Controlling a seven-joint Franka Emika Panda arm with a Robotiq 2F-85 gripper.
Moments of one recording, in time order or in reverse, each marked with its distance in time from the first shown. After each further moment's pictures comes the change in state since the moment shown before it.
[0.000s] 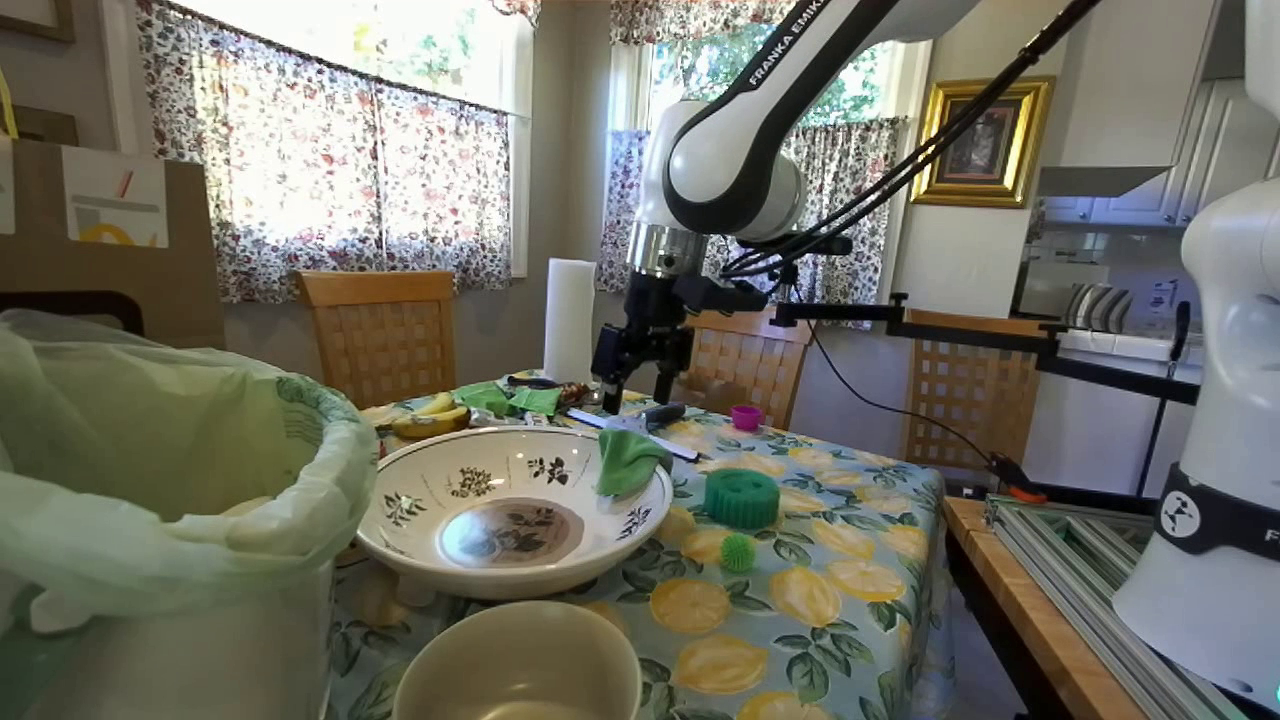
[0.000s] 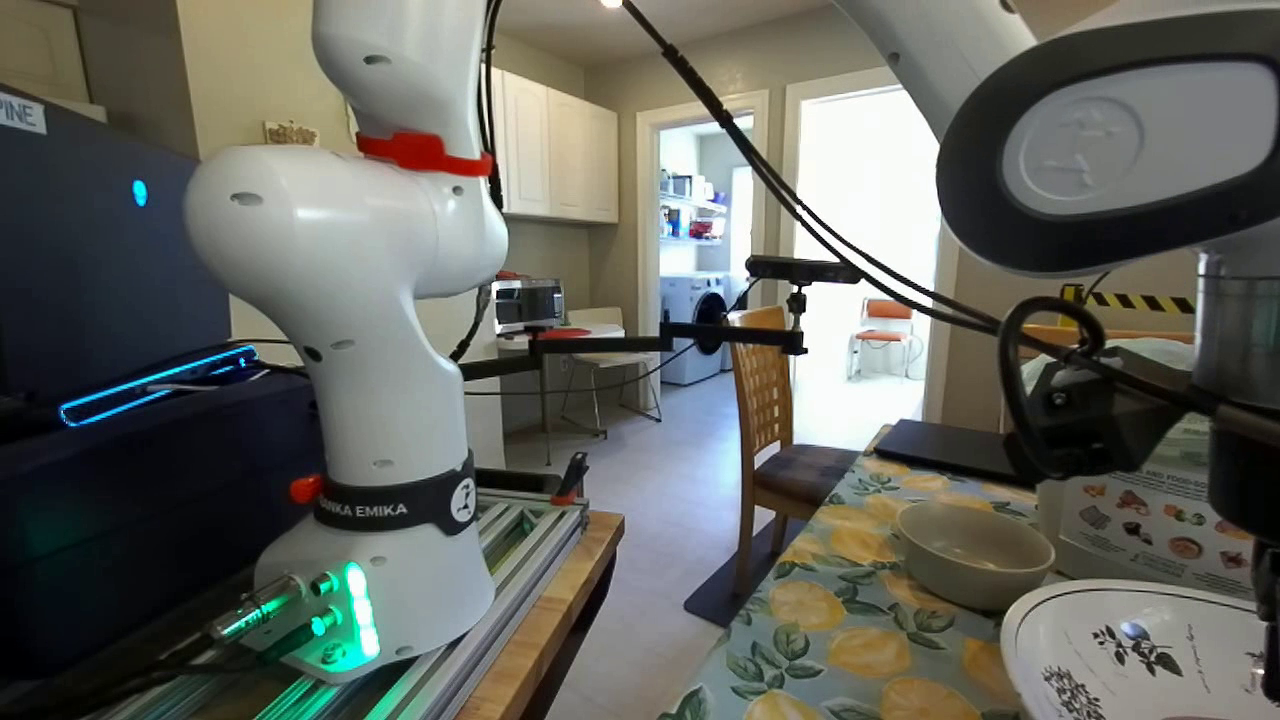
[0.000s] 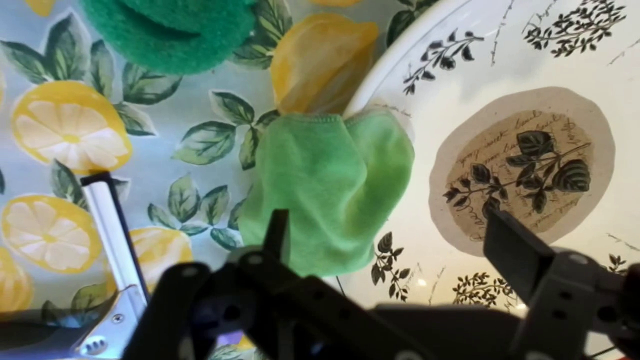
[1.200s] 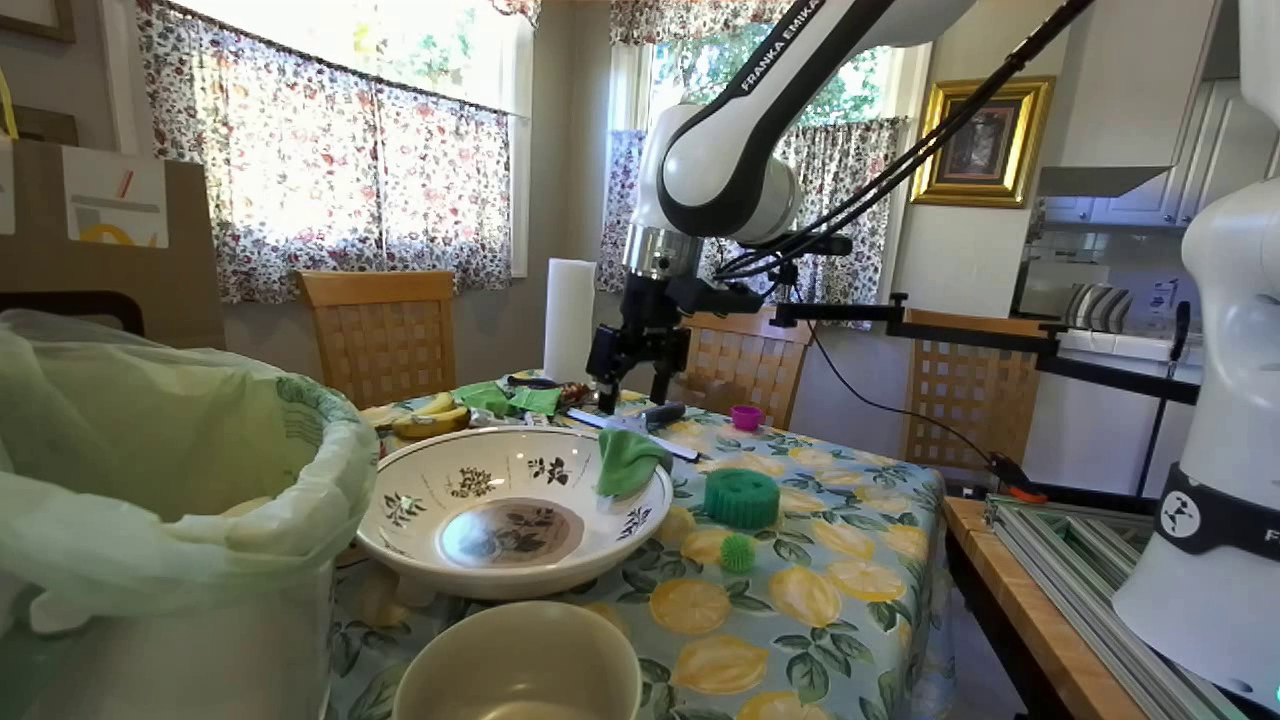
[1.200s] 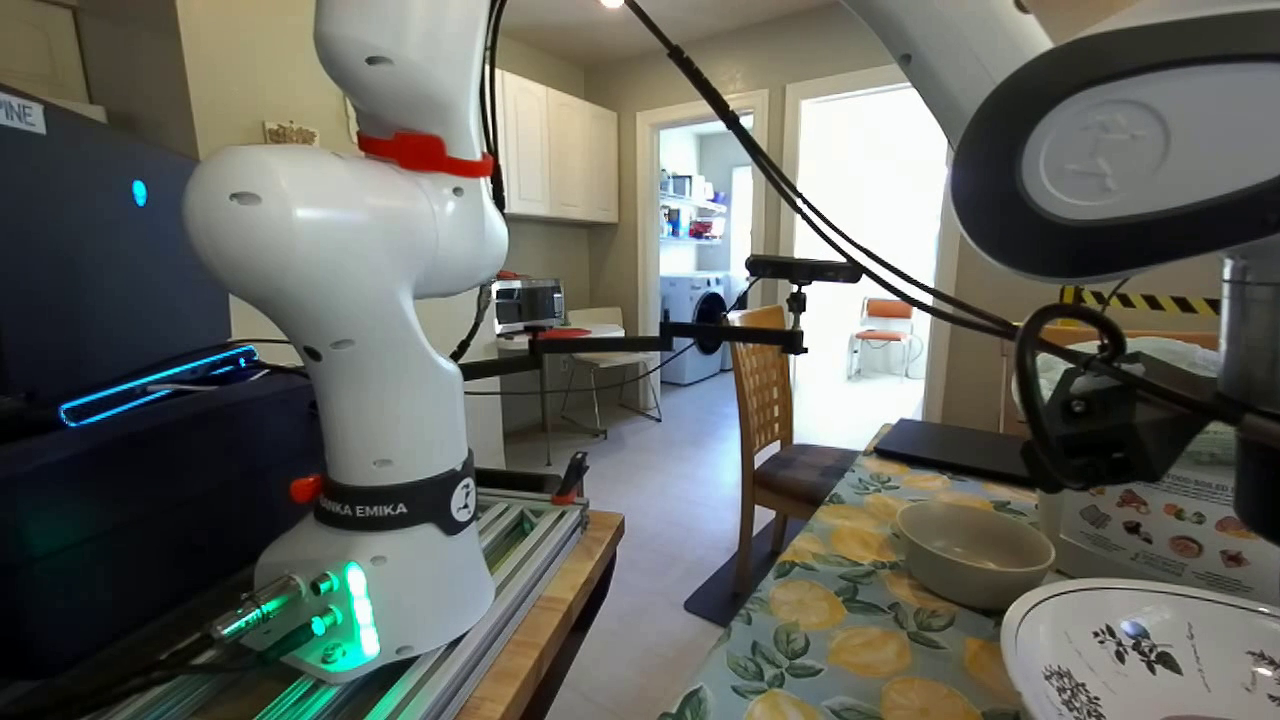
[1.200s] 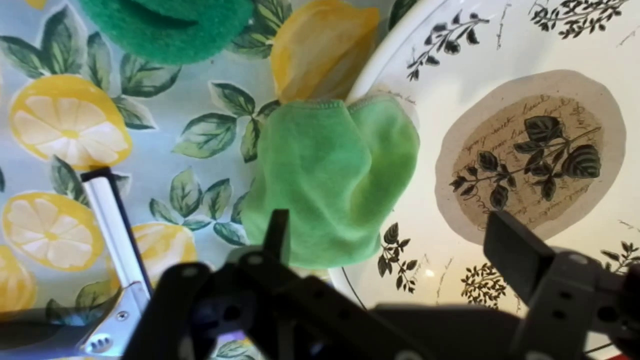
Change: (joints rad) arm -0.004 0.023 -0.002 0.024 0.002 0.003 0.017
